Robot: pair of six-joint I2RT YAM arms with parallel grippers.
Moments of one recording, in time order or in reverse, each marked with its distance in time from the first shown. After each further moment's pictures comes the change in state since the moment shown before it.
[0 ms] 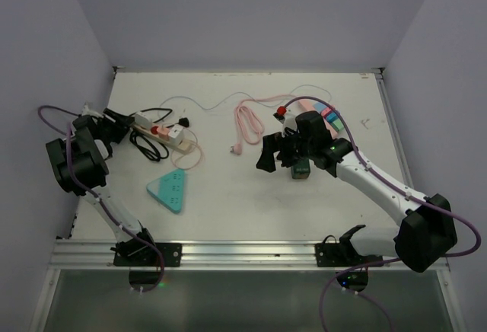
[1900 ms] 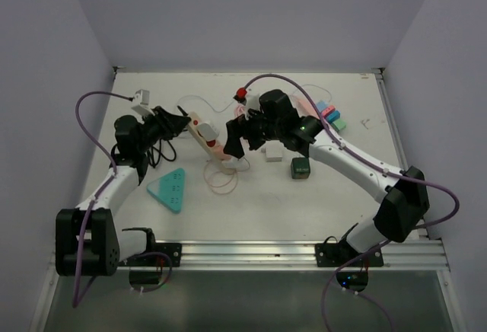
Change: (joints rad) left arm -0.511 -0.762 -0.344 -0.063 0.001 -0.006; right arm 0.189 0.227 0.374 -0.016 0.060 -0.063
